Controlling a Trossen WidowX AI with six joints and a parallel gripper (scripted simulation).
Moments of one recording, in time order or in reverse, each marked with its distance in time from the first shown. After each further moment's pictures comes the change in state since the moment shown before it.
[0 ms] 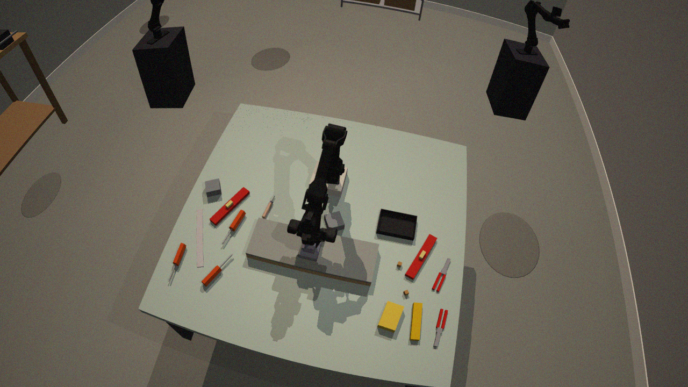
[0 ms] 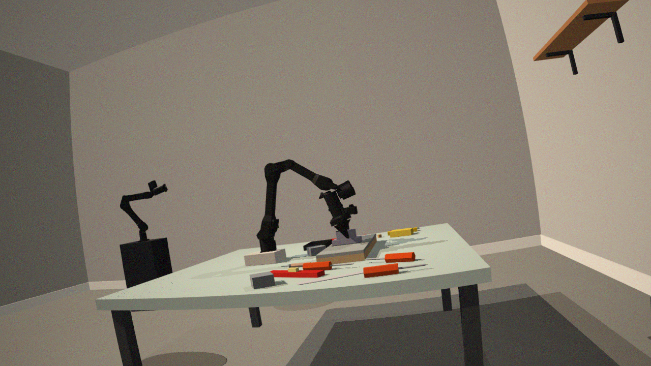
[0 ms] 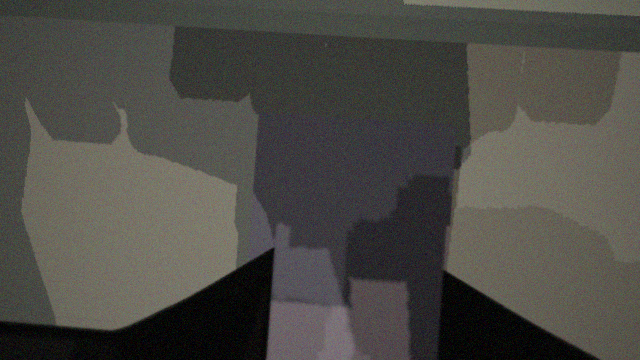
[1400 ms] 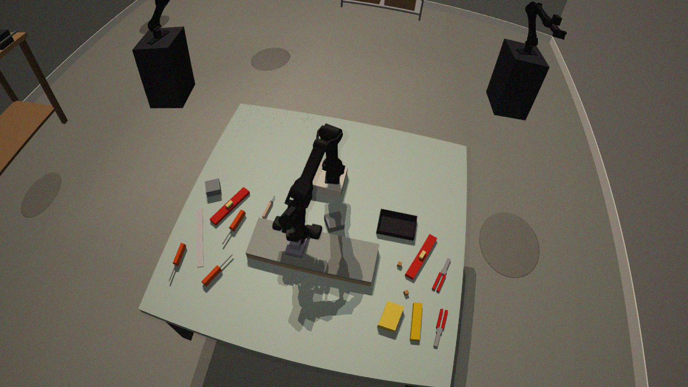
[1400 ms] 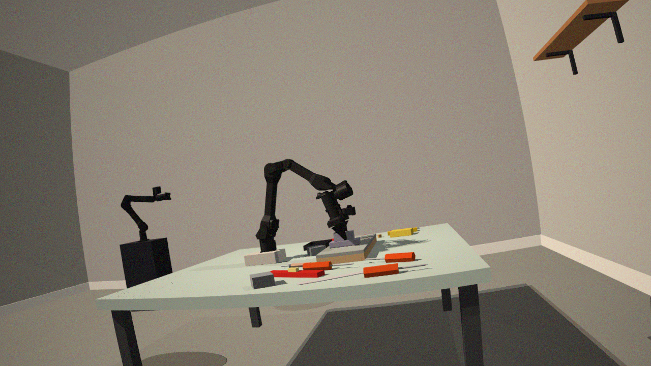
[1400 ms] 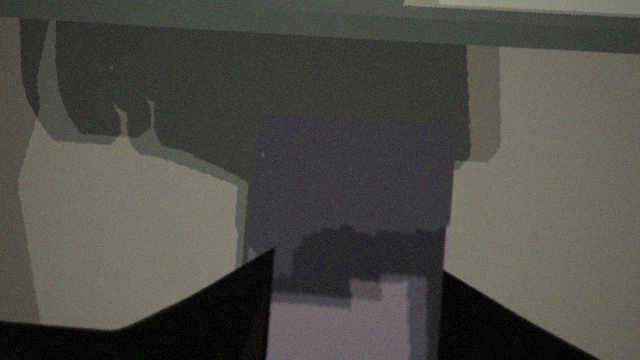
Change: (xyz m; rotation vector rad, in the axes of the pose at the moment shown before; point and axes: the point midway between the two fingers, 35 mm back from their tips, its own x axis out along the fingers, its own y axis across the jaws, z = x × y) arm 0.000 -0.061 0.000 -0.002 -0.002 -0.006
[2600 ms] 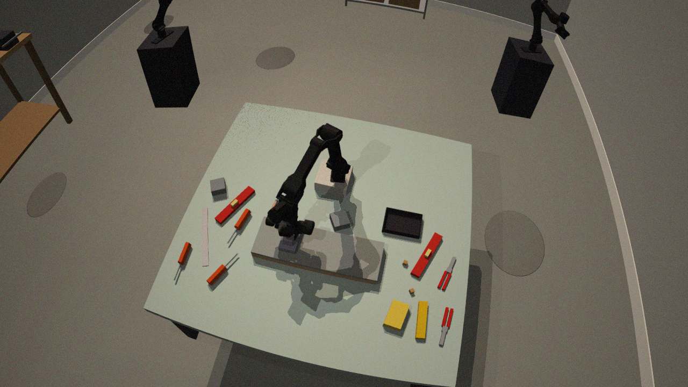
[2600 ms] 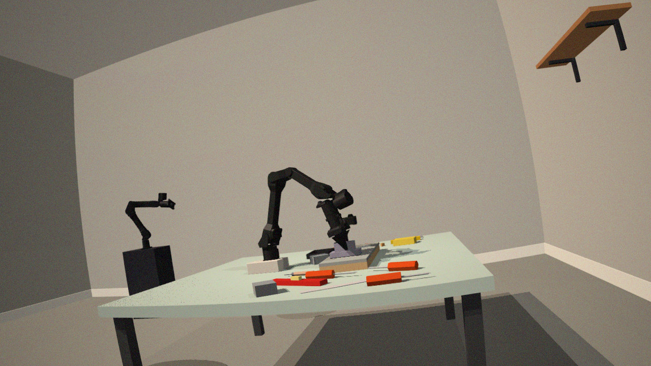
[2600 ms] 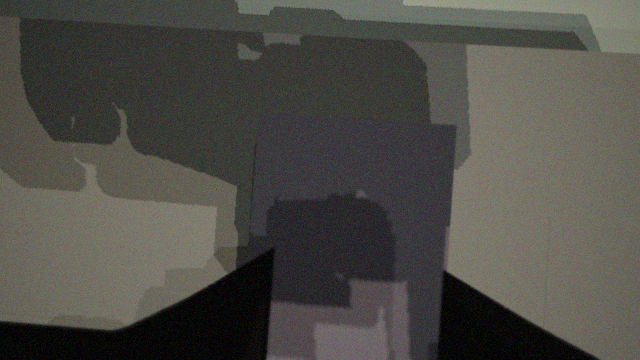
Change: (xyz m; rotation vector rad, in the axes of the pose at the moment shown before) arm -0.001 -0.052 0.000 -0.001 0.000 -0.006
